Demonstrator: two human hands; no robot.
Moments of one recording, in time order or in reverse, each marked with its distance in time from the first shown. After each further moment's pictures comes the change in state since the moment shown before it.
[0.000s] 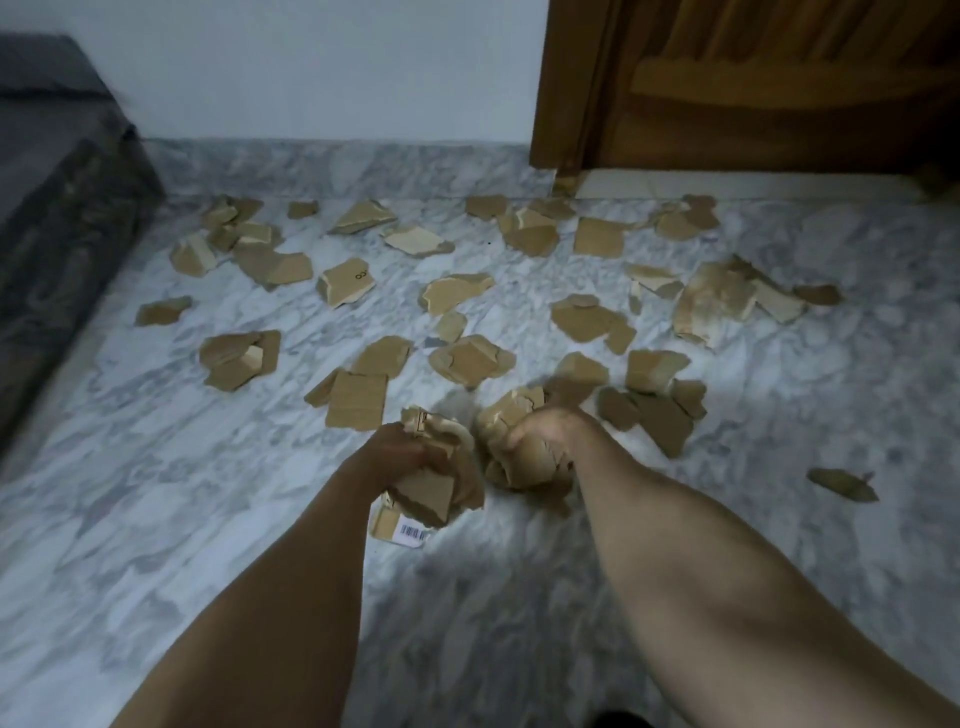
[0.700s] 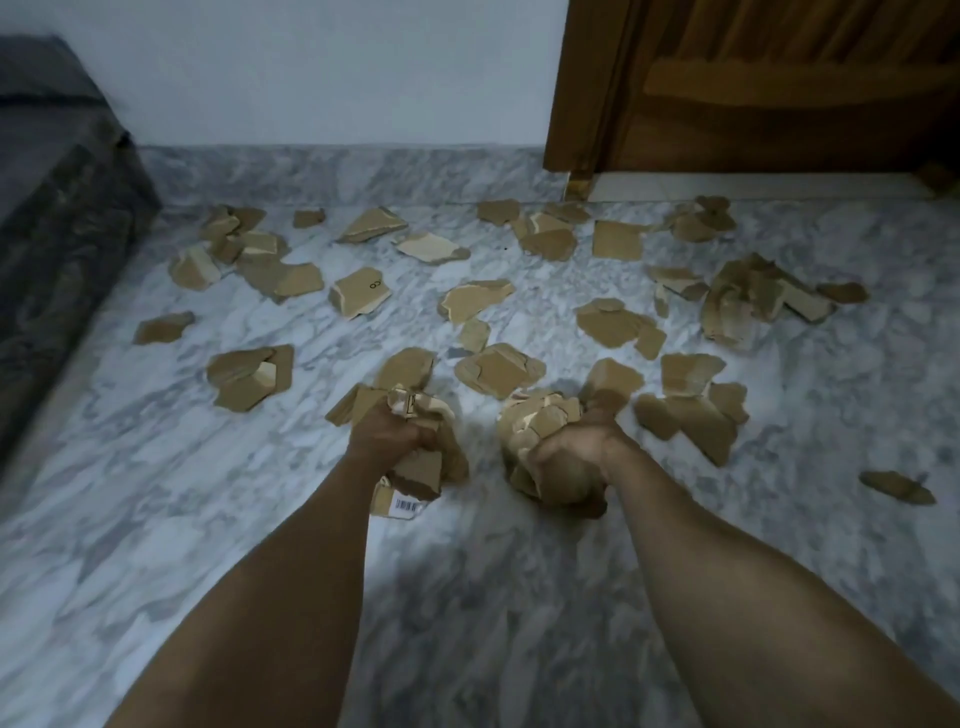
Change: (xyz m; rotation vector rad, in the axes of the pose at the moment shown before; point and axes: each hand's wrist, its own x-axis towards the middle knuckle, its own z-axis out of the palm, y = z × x) left_hand 0.047 -0.013 -0.053 0.088 0.216 0.089; right_hand 0.022 0.006 0.022 0.250 0.236 -0.063
